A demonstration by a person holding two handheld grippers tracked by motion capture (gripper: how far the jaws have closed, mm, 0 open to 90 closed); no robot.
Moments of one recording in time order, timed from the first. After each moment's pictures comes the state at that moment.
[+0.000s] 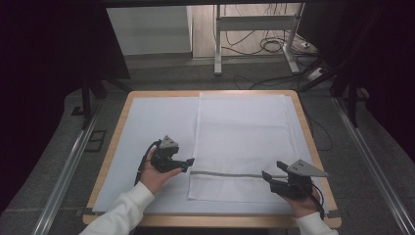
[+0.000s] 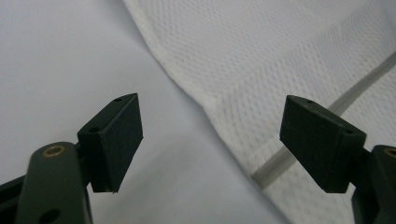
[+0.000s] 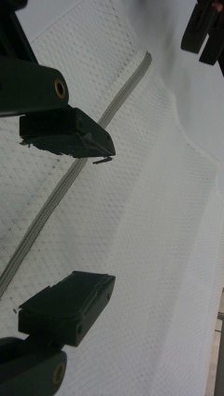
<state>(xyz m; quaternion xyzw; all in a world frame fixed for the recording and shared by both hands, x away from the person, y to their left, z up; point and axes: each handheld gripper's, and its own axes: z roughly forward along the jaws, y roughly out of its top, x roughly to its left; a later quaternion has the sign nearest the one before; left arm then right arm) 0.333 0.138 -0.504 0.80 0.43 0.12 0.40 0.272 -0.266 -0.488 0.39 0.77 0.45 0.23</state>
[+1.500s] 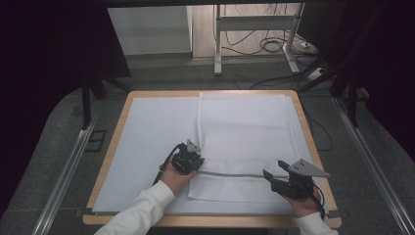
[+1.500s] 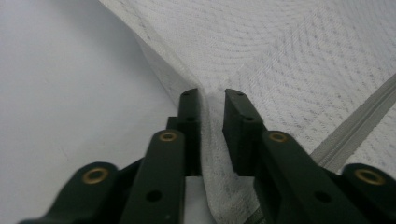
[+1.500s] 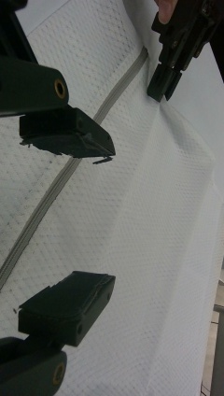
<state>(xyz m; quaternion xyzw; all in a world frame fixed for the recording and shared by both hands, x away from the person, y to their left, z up) 0.346 0.087 -0.532 0.84 0.41 0.14 0.33 0.272 -0.267 -0.486 0.40 0.76 0.46 0.23</state>
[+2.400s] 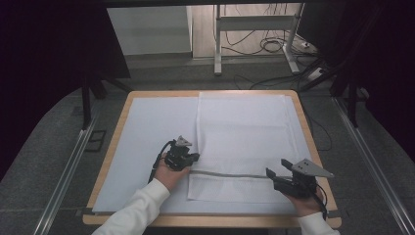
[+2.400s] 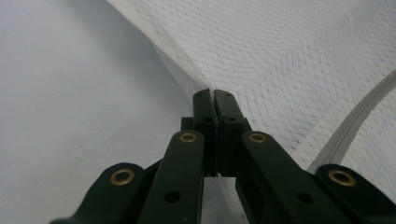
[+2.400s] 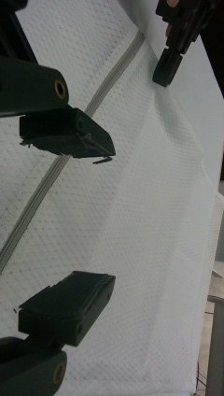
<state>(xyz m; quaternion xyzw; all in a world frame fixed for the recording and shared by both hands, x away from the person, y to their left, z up) 0.349 0.109 -0.524 0.81 0.43 0.10 0.38 0.272 -0.273 -0.483 0.41 0.75 0.46 0.24</state>
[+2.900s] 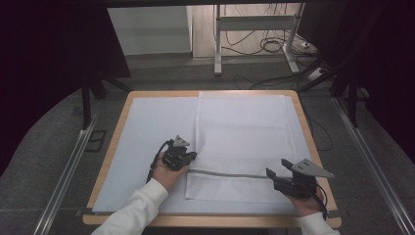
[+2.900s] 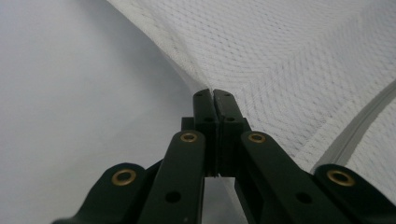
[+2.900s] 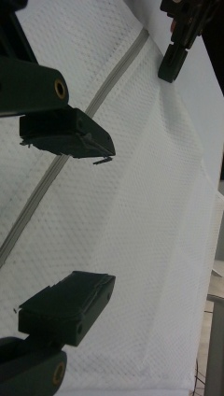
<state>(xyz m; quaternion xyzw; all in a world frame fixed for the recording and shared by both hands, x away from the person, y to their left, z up) 0.348 0.120 -0.524 0.81 0.43 0.12 0.38 0.272 -0.273 -0.483 0.41 0.75 0.46 0.25</state>
